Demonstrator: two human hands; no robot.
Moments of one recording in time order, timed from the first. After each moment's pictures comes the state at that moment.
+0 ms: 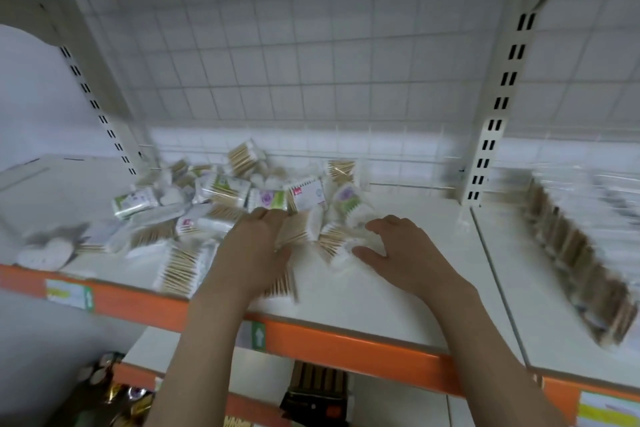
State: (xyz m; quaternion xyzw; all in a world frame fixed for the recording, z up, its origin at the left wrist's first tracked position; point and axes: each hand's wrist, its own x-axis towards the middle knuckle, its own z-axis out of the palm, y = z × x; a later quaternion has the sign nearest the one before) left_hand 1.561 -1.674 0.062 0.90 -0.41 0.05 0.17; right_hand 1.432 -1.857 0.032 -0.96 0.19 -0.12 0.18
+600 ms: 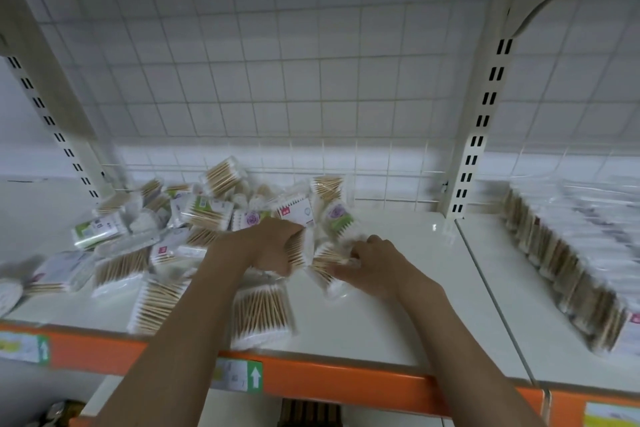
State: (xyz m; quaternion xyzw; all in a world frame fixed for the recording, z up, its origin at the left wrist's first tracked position) left_hand 1.638 -1.736 0.056 0.83 -0.53 -0.20 0.05; right_hand 1.469 -1.855 0.023 -0.93 0.29 0.01 0.22
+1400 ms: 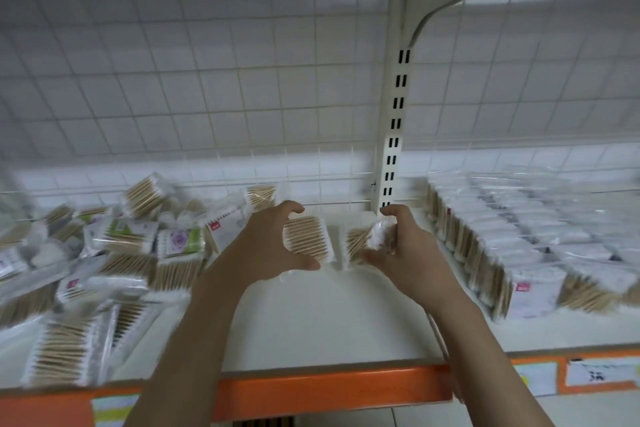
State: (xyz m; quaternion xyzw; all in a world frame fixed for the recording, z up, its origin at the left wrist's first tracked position) left_hand 1.555 -1.789 0.062 0.77 -0.55 -0.08 0.31; right_hand 1.357 -1.892 0.055 -0.82 0.36 -0.29 0.33
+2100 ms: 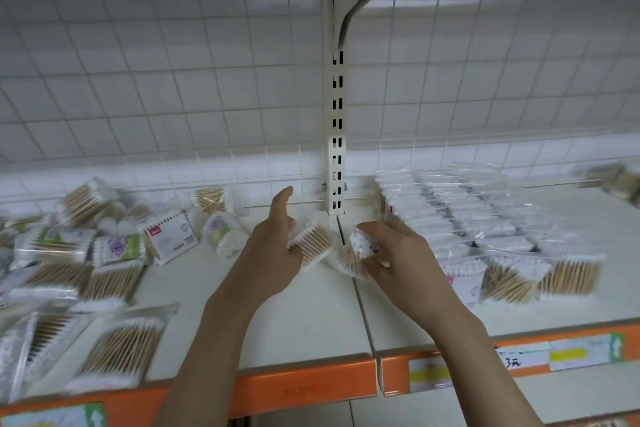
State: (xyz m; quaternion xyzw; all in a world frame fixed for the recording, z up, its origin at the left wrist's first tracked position) left_hand 1.467 -1.827 0.056 0.74 -0.55 -0.09 0.38; right_hand 1.286 -1.916 0.054 -0.89 0.29 -0.30 0.20
